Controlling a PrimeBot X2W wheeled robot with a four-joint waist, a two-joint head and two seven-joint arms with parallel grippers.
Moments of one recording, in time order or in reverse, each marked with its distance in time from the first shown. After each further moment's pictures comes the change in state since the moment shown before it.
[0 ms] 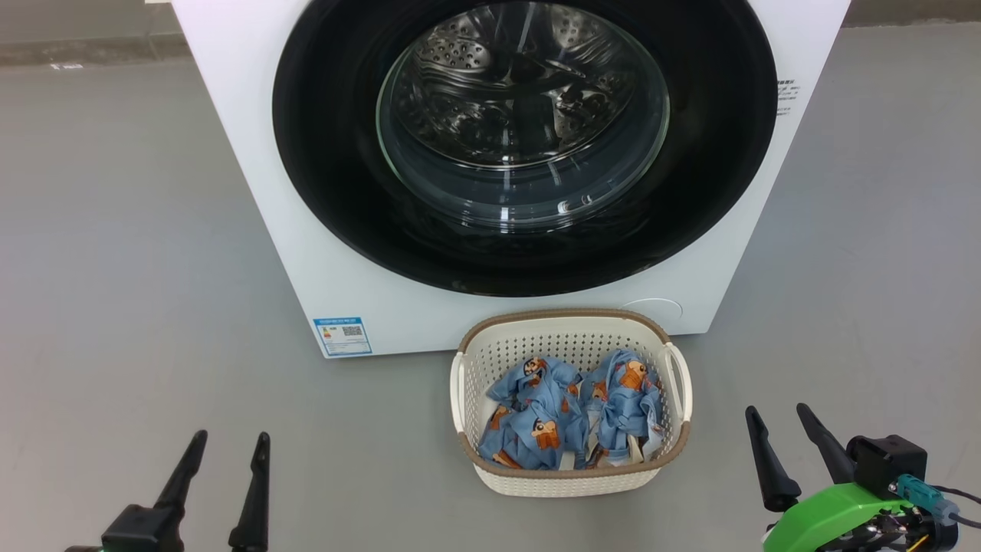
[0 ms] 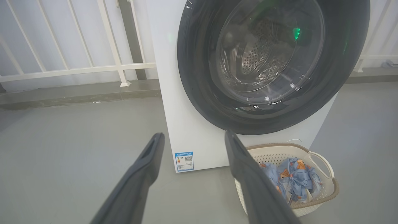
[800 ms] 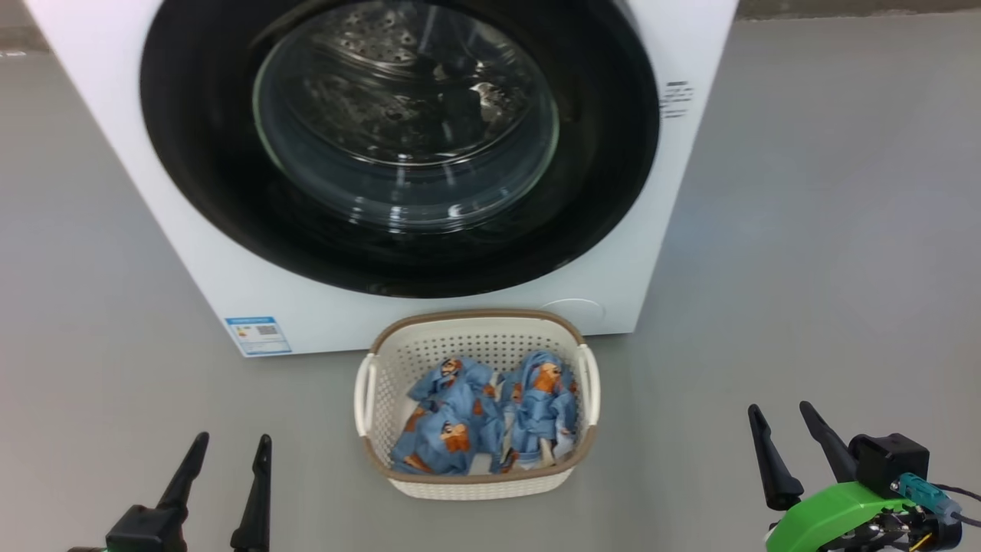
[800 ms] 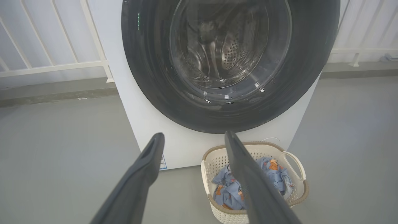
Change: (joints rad) left arm -0.001 -0.013 0.013 0.011 0.027 0.000 0.000; right arm 0.000 -0.002 -0.006 -0.004 -0.011 0.000 0.000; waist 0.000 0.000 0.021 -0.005
